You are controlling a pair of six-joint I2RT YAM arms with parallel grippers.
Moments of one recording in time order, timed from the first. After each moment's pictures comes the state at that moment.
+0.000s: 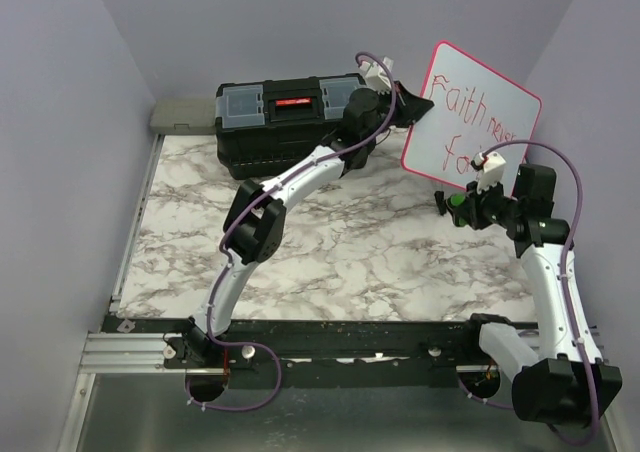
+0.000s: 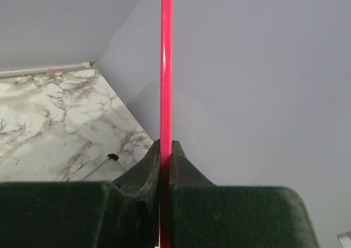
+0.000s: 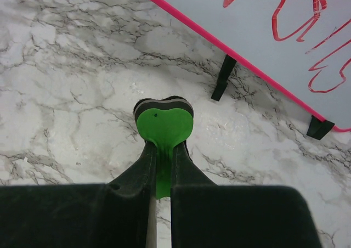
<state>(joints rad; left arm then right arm) -0.72 2.30 2.09 0.38 0.19 -0.79 -0.14 0.97 0.88 -0.63 -0.50 -0.39</state>
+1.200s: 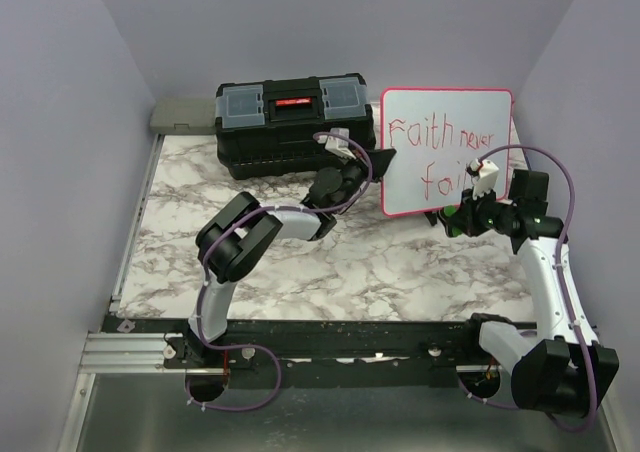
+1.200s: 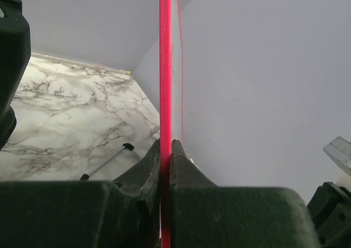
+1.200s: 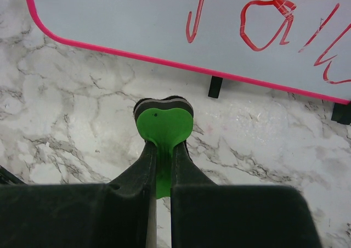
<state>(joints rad) -0.78 2.04 1.17 1.15 -0.09 -0.76 -0.17 1.01 0.83 -0.65 -0.60 -0.38</state>
